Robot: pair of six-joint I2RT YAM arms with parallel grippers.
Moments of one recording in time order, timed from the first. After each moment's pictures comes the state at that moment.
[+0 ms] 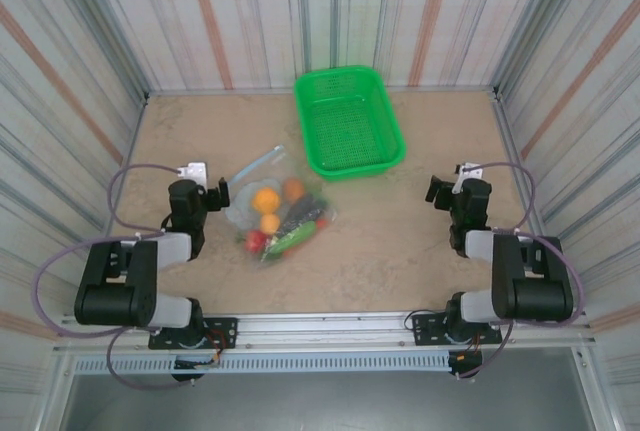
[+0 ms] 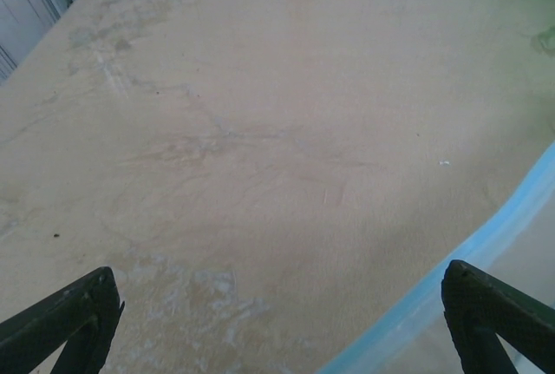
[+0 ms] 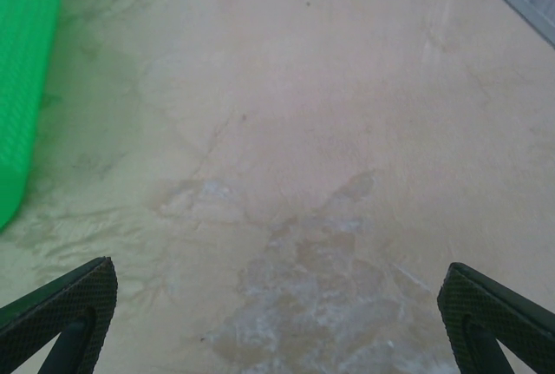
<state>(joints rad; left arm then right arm) -0.04 1.42 0.32 0.69 -0.12 0.02 -0.06 1.42 0.30 0.70 0.02 0.12</state>
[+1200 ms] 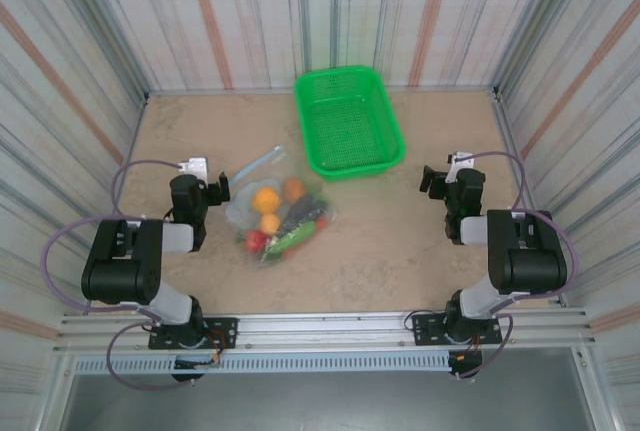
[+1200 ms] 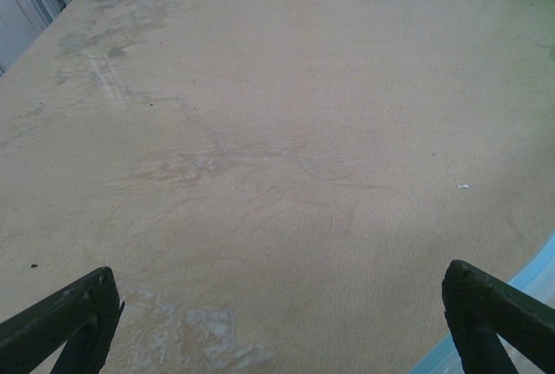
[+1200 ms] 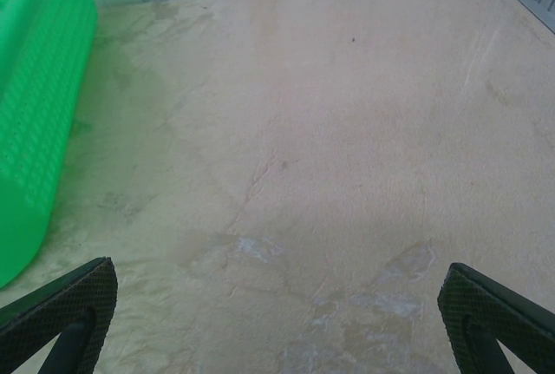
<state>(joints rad) -0.03 1.52 0.39 0.73 -0.11 0.02 -0.03 1.55 0.41 0.75 0.01 0.09</state>
